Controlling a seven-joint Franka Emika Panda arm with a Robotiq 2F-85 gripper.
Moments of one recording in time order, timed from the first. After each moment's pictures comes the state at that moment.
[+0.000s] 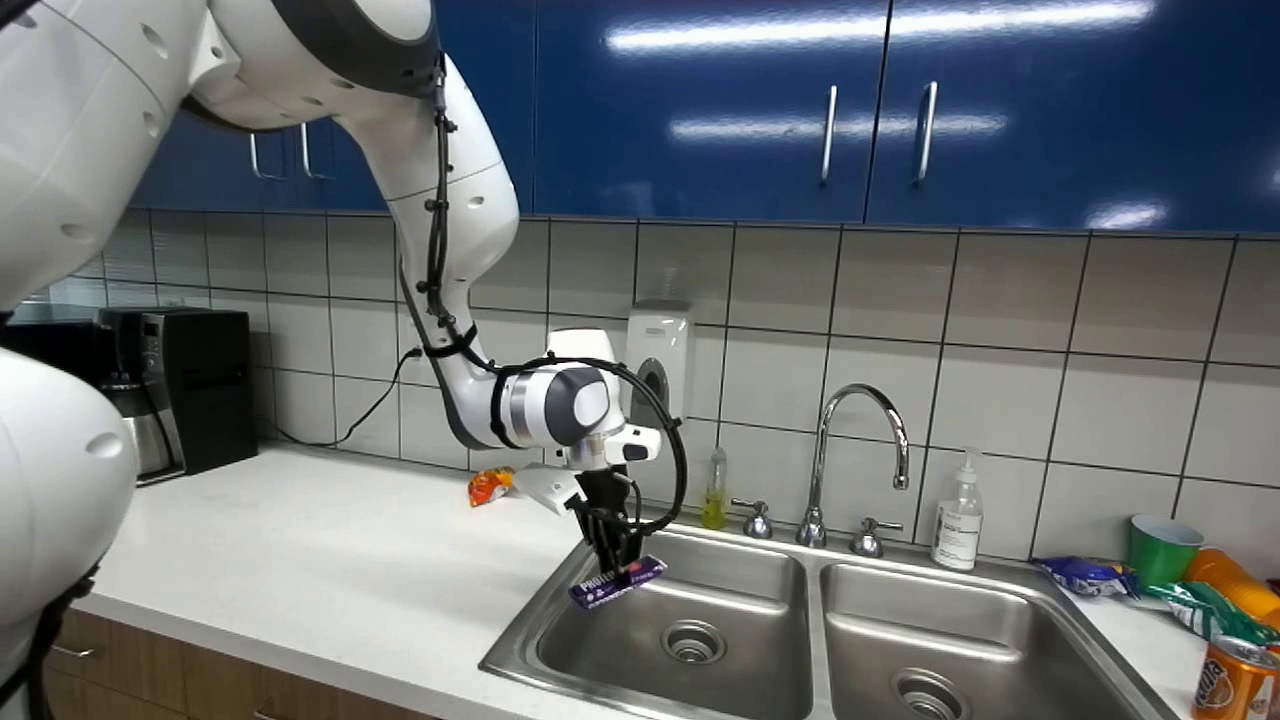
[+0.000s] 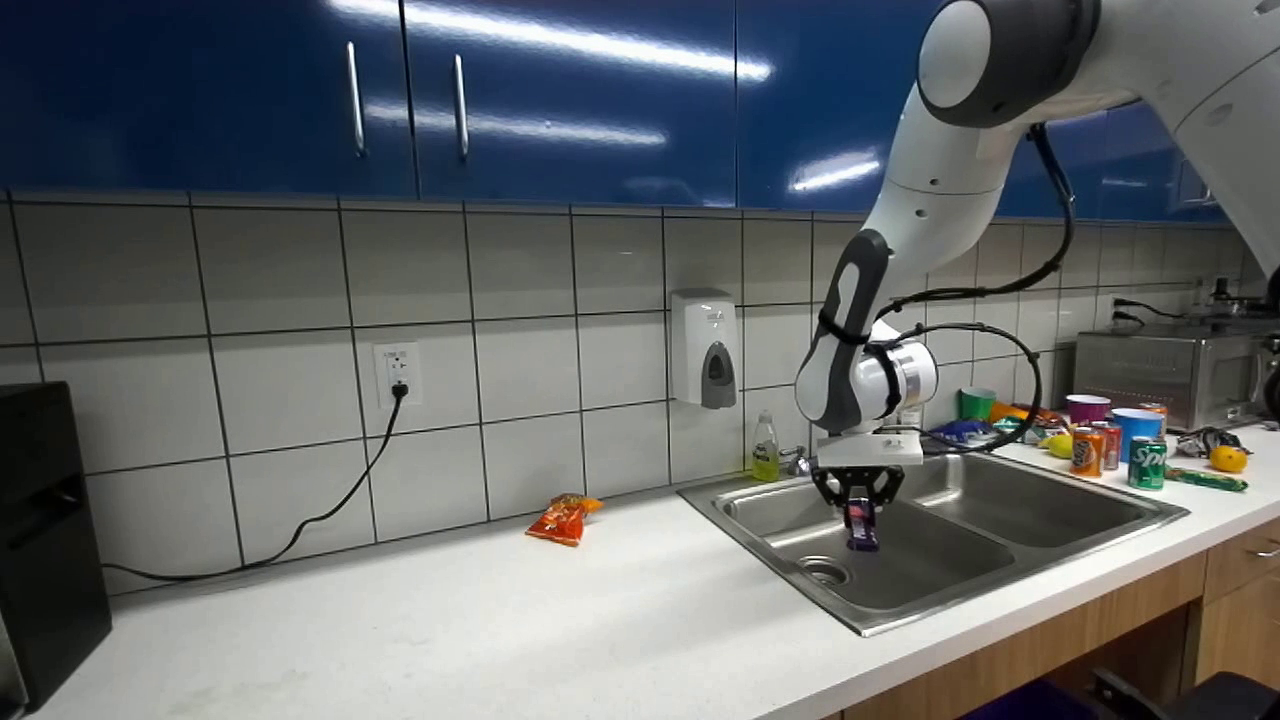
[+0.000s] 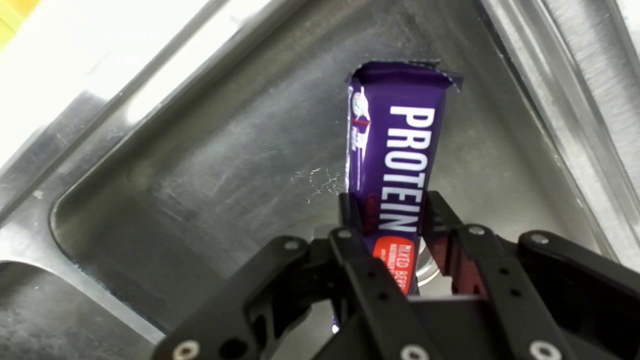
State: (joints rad) arm 0.11 0.50 -0.33 -2.20 -0.04 2.79 0.44
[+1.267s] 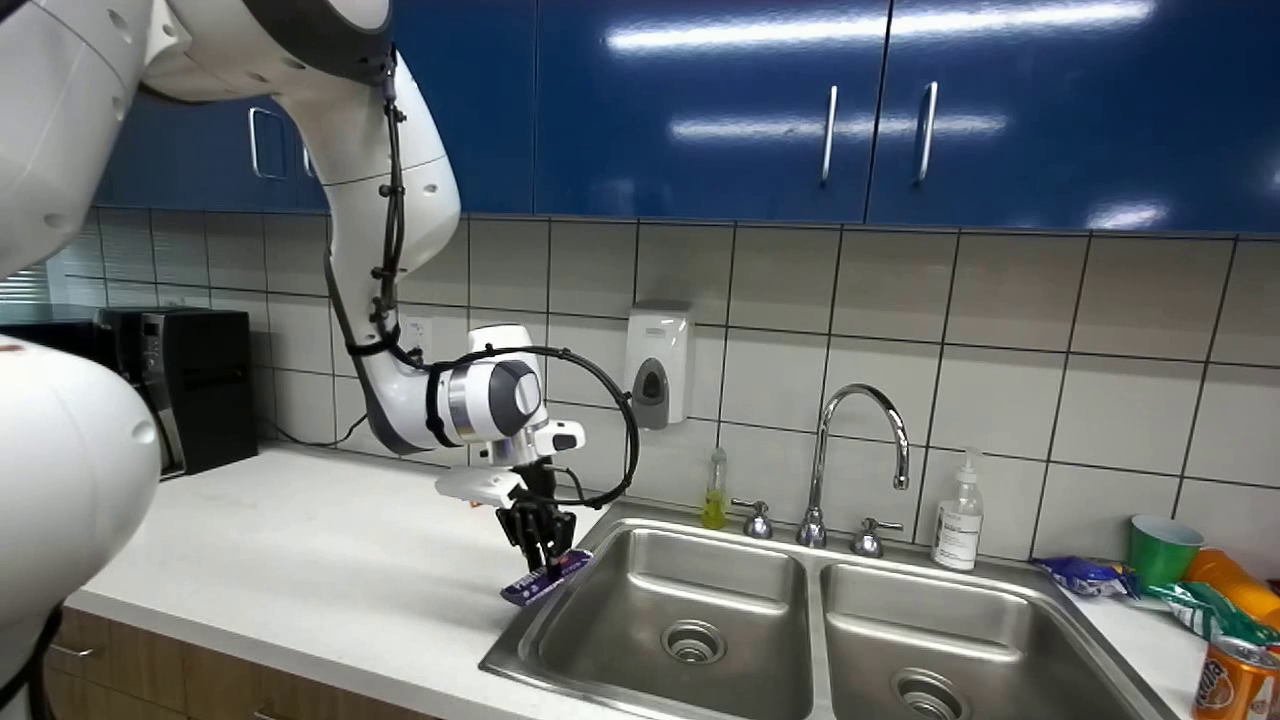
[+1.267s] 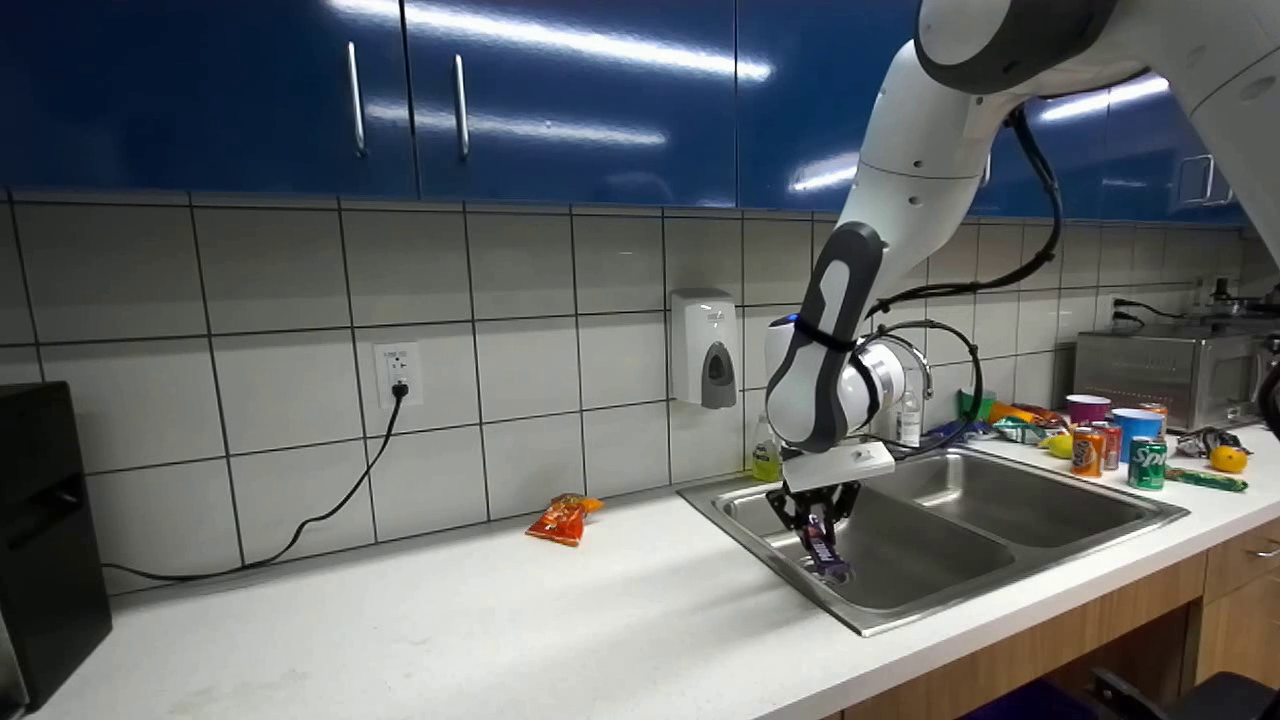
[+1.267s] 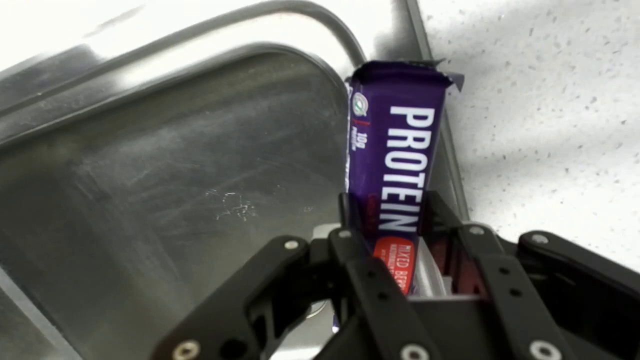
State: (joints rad) arm 0.25 0.44 -0.30 -2.28 -0.22 2.79 0.44
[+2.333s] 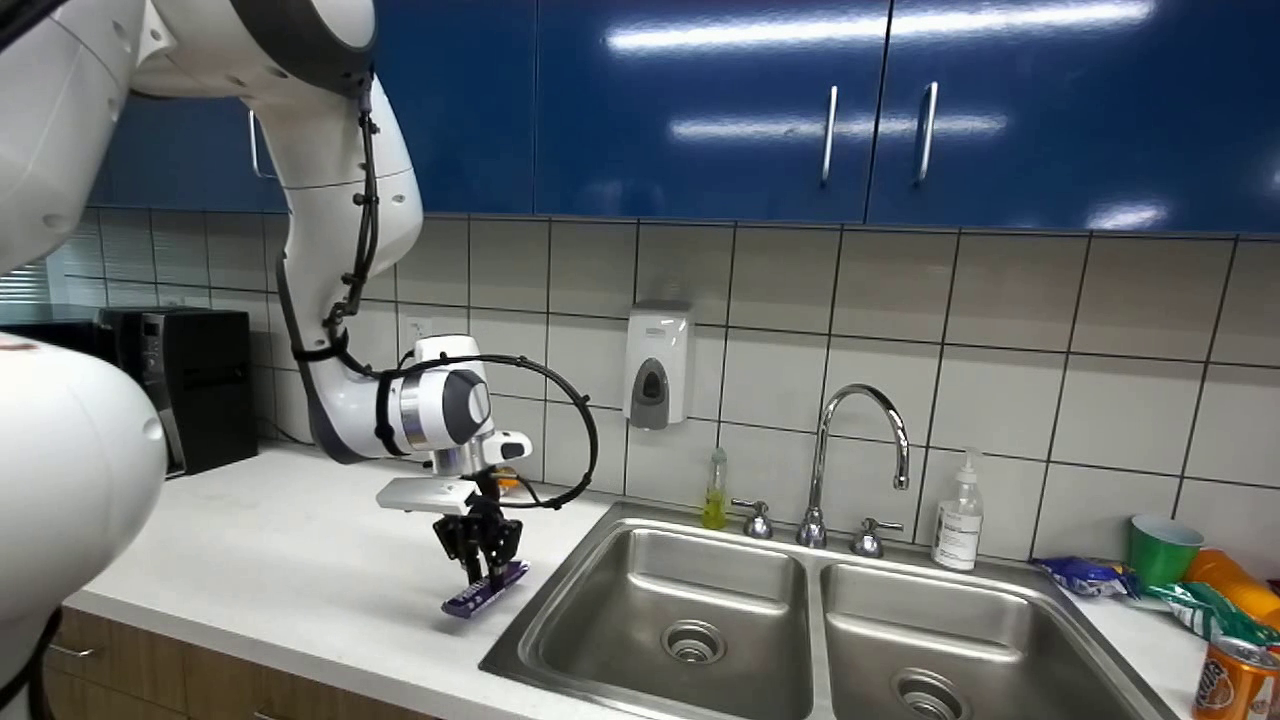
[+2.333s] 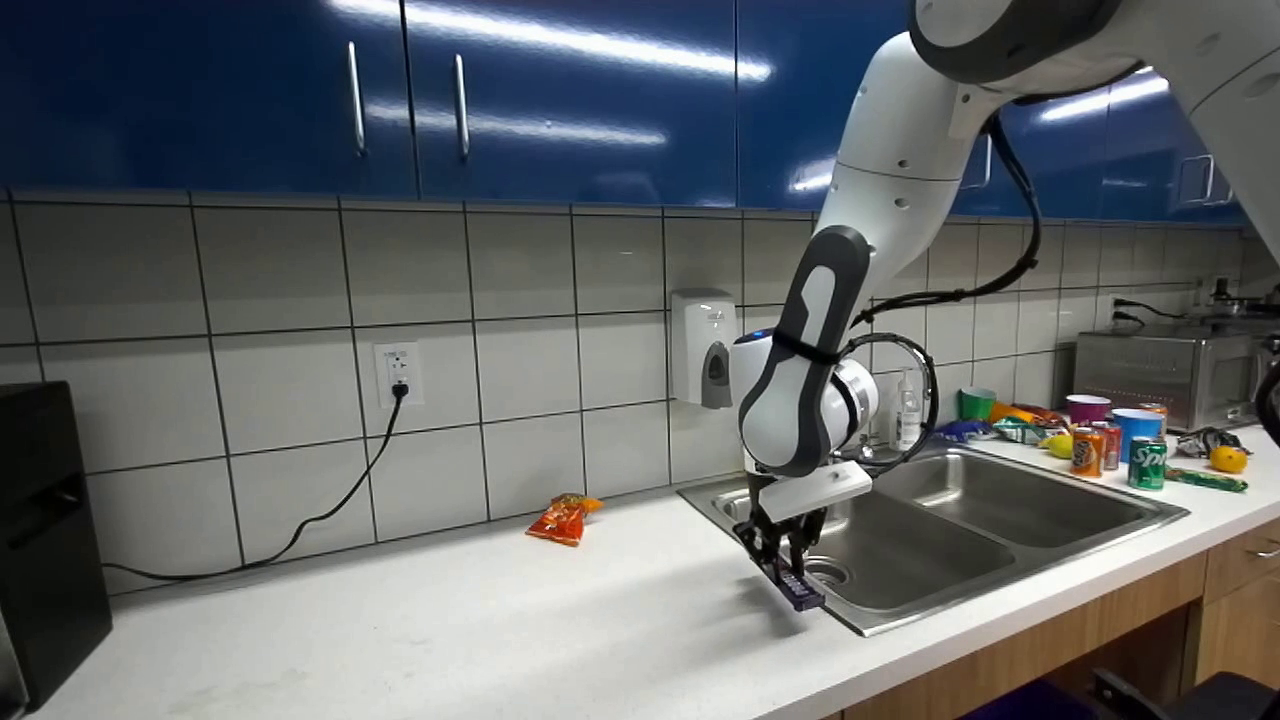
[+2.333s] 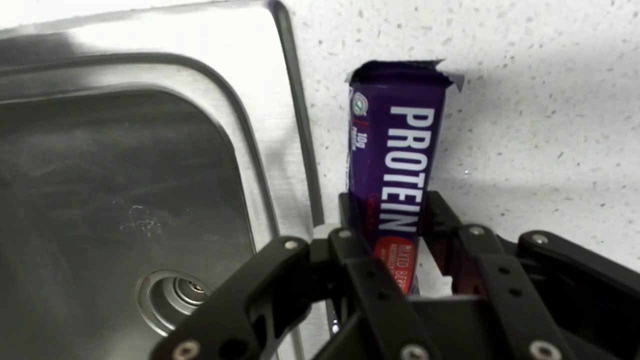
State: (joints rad) arm 0.29 0.44 -0.20 -2.32 -0.24 2.79 0.37
